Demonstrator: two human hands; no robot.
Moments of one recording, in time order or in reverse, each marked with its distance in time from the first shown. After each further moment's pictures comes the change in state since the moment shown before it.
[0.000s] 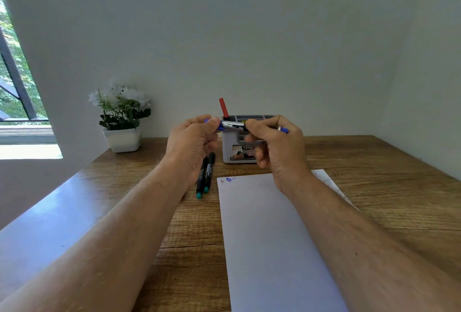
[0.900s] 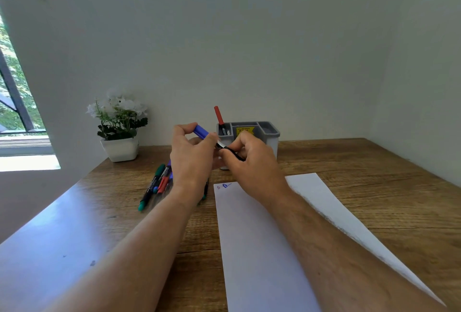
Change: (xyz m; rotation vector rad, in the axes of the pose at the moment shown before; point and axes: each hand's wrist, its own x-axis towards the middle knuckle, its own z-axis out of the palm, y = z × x) left_hand -0.009 -0.020 0.009 0.234 0.139 0.262; right_hand -0.012 0.018 0.015 -0.613 -0.178 -0.295
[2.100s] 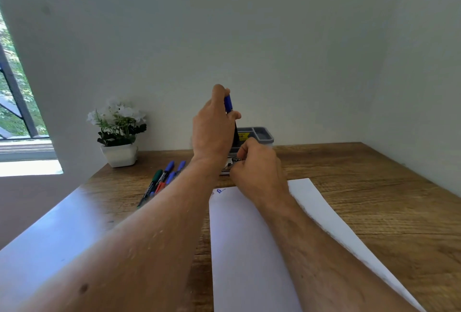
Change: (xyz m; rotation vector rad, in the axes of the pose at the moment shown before) left_hand 0.050 0.015 0.065 0.686 0.028 0.684; right_hand 0.005 -0.006 -0.017 -0.358 0.028 0.237
